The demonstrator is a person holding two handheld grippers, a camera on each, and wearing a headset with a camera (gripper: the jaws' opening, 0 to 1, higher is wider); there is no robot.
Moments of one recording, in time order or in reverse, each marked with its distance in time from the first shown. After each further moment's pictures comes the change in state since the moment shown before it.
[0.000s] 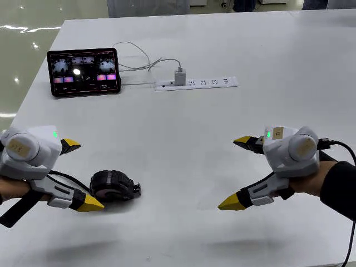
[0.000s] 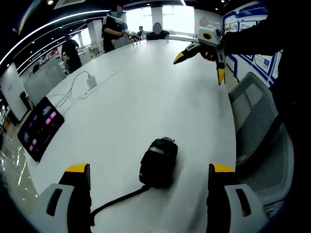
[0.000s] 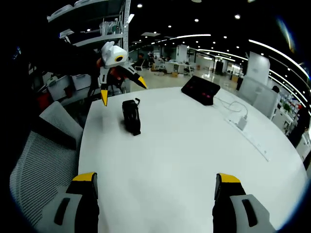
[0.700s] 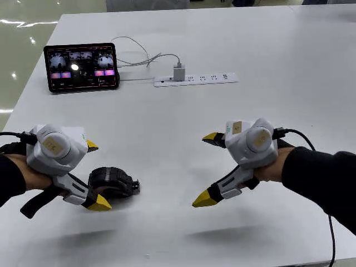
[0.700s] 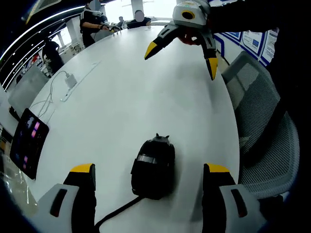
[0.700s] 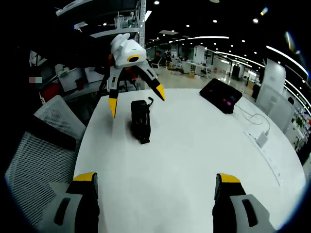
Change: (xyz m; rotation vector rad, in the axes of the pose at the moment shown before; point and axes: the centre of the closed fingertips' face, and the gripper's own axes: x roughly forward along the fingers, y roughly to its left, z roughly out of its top) left arm 0.035 -0.013 -0.003 0.144 0.121 -0.089; right arm 0.057 0.009 0.023 -0.116 0.025 0.111
